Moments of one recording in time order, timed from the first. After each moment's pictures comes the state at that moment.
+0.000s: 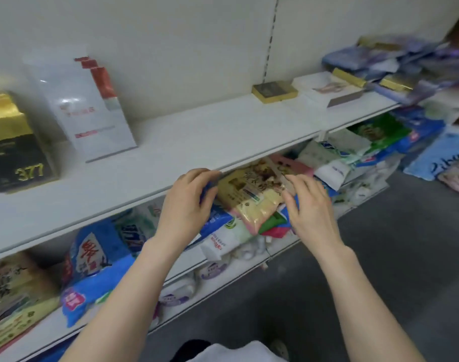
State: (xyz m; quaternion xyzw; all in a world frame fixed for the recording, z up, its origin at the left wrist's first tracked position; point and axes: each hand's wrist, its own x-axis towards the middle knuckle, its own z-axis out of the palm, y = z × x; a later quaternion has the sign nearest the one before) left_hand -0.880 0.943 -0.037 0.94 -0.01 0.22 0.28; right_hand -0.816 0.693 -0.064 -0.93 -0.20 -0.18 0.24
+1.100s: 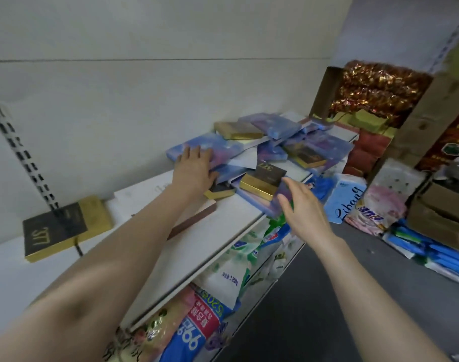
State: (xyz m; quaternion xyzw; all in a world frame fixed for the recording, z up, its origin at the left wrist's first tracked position) left_hand -0.268 0.624 0.015 0.97 -0.11 0.17 0.12; right_hand -0.366 0.364 0.012 -0.97 -0.05 -0.17 0.19
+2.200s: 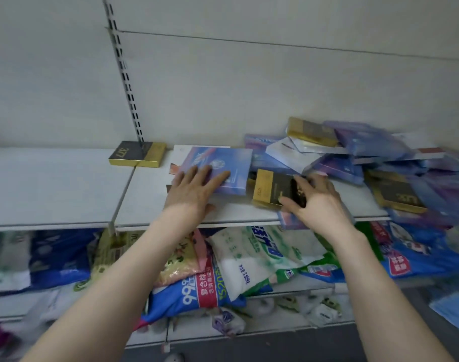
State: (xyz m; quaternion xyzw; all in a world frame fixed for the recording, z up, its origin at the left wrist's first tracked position) left_hand -0.417 0.565 -0.012 0.98 0.17 0.13 0.00; right_hand -0.258 0.328 0.006 -0.95 -0.31 -0.02 0.10
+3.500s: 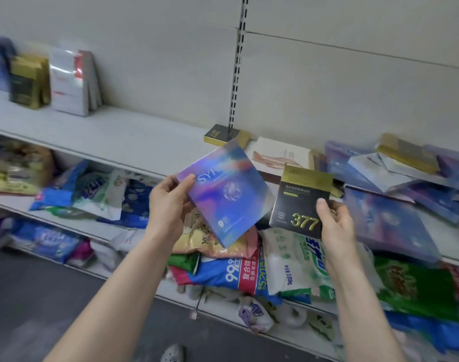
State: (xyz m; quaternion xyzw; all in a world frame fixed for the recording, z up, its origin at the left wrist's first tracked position) left_hand -0.594 0.560 -0.003 0.40 0.37 0.48 0.69; right_hand -0.375 0.389 -0.021 -0.68 -0.22 0.16 0.68
